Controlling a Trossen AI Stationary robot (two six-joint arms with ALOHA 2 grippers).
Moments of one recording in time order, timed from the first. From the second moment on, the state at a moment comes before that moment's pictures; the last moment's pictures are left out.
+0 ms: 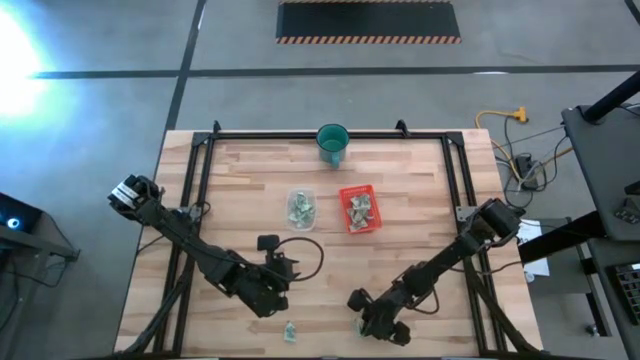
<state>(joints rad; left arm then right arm) -0.62 1.57 1.11 -0.48 -0.70 -0.52 0.63 1.96 0.93 0.25 -0.14 -0.27</state>
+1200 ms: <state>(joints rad) -0.62 1.57 1.08 -0.45 -0.70 -0.51 0.38 1.43 0.86 -0.24 0.44 -0.30</state>
